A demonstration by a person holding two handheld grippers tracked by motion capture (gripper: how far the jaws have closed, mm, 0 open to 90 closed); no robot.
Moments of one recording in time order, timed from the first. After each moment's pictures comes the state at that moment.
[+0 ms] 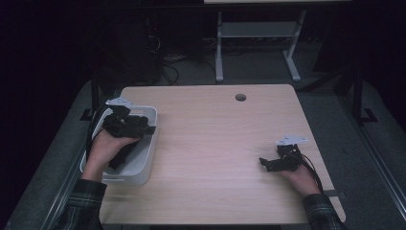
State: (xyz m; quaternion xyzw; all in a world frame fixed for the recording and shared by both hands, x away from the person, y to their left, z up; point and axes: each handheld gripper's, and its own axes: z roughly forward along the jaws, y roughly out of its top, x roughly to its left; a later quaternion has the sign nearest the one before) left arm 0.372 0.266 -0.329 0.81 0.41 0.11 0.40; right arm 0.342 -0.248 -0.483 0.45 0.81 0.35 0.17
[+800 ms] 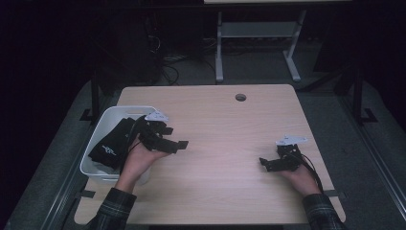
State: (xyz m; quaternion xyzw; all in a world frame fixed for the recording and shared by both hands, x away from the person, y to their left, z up) left arm 0.356 0.184 -0.365 0.84 0.36 0.08 0.41; right arm 0.342 -0.248 -0.483 0.45 0.81 0.35 0.17
